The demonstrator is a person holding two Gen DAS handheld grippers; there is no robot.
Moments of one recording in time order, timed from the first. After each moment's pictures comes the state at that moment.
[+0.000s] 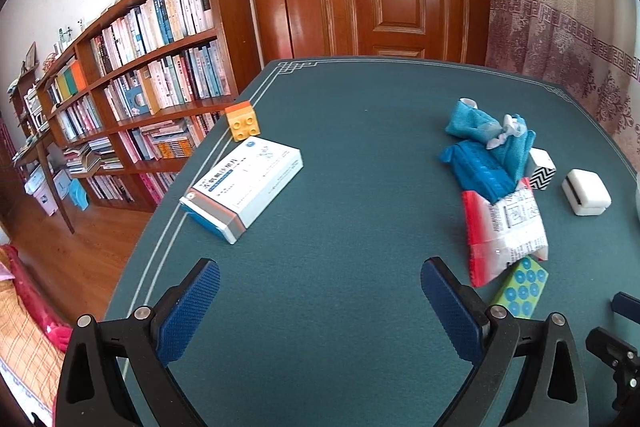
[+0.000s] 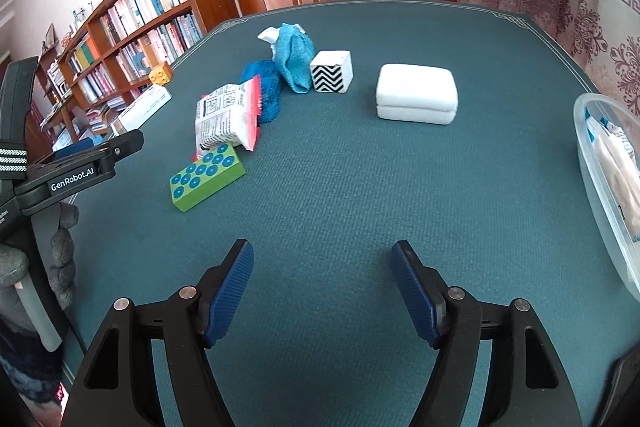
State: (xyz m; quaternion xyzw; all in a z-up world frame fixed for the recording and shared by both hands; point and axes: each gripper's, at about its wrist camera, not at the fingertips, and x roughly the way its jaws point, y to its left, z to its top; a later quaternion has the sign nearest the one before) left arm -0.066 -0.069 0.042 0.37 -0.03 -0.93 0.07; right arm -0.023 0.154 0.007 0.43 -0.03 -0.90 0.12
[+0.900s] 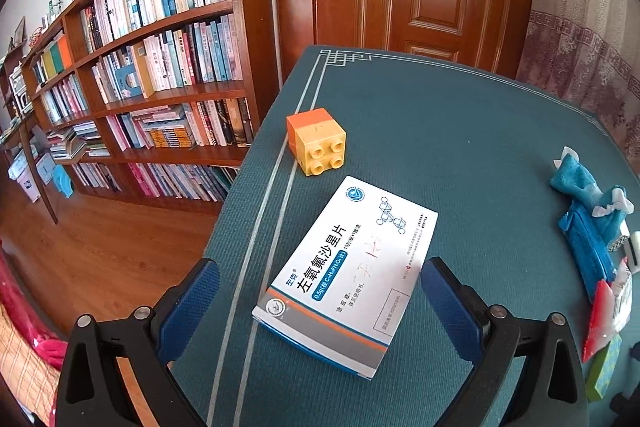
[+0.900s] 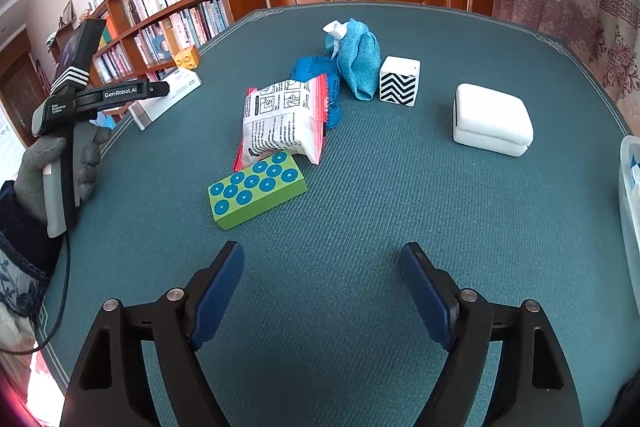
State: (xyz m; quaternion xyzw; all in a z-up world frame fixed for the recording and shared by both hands) left arm -0.157 -0.169 0.028 0.39 0.01 -0.92 0.04; right arm -0.038 0.113 0.005 0.42 0.01 -0.89 0.15
